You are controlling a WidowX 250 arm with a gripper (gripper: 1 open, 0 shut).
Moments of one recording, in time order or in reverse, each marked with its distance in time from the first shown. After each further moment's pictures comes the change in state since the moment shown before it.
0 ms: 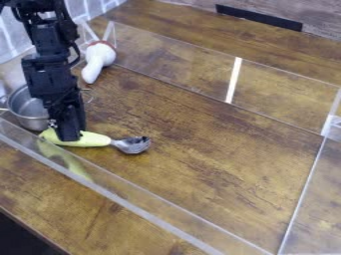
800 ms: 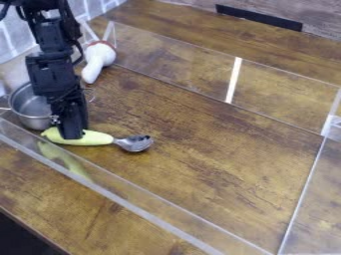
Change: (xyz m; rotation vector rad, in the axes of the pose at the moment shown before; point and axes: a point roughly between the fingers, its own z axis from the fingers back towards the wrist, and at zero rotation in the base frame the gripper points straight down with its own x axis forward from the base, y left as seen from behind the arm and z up) arm -0.006 -0.005 0.000 0.045 0.028 0.008
